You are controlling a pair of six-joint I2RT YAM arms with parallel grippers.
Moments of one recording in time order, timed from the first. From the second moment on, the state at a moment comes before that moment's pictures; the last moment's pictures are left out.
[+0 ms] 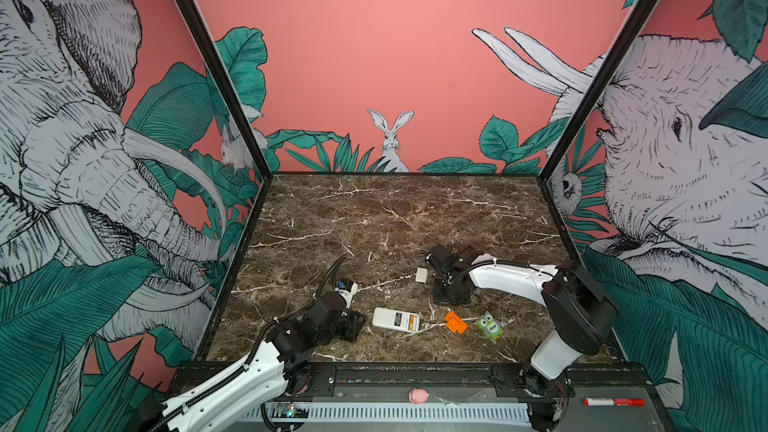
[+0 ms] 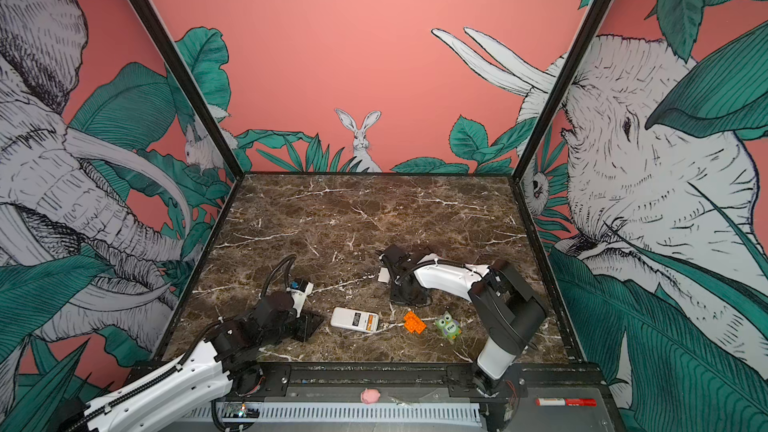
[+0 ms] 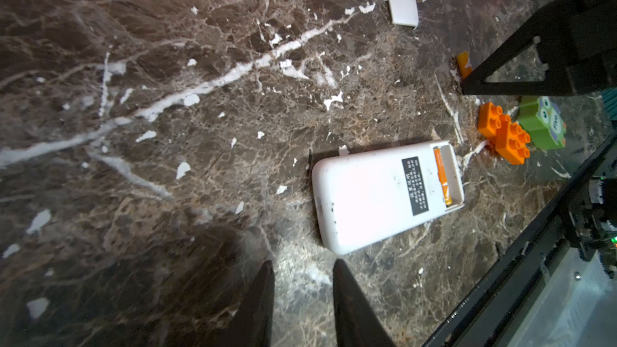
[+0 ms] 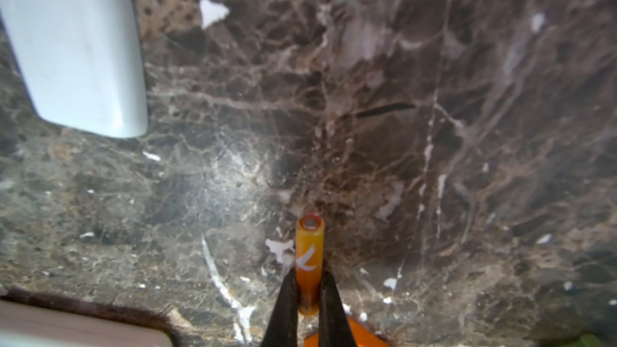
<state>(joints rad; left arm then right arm) -0.82 0.60 0.21 -0.43 0.07 -0.58 0.78 1.66 0.95 -0.74 -0.05 0.83</state>
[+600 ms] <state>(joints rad) -0.82 0.72 0.29 -0.41 0.07 -0.51 1.02 1.46 0.94 -0.66 -0.17 1.16</state>
